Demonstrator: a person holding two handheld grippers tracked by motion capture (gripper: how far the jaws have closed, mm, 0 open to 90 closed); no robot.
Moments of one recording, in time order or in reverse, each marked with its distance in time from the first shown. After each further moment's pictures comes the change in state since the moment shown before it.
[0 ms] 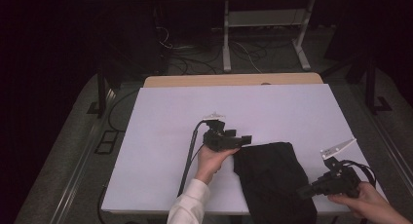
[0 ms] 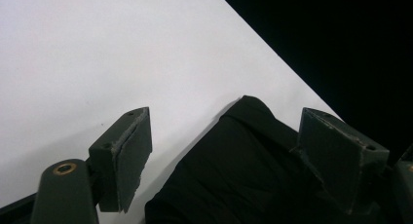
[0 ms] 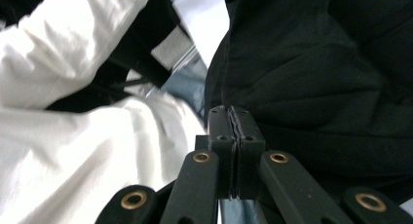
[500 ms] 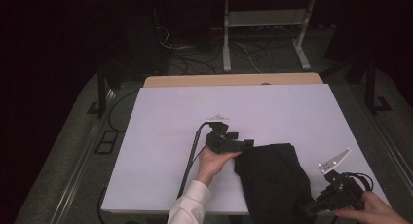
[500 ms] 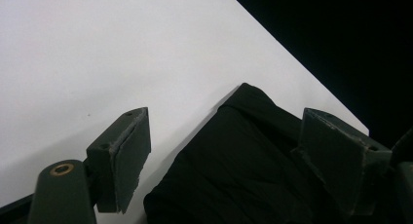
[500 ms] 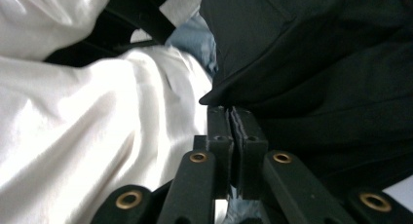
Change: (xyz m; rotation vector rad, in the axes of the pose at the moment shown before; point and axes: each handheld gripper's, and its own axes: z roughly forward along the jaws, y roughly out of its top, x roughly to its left) left arm -0.004 -0.003 0.004 0.047 -0.009 0.032; right arm 0.001 -0.021 0.010 0.145 0.022 -0.014
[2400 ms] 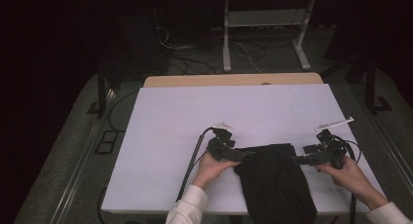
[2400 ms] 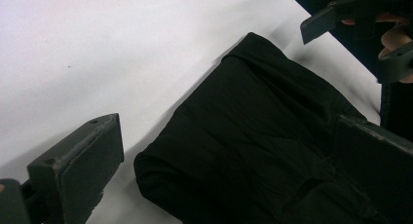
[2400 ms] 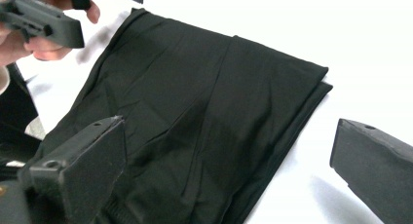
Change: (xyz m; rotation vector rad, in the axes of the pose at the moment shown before) left arm 0.004 -0.017 0.010 0.128 0.000 0.038; right arm -0.062 0.061 -0.030 -0.342 -0.416 0.138
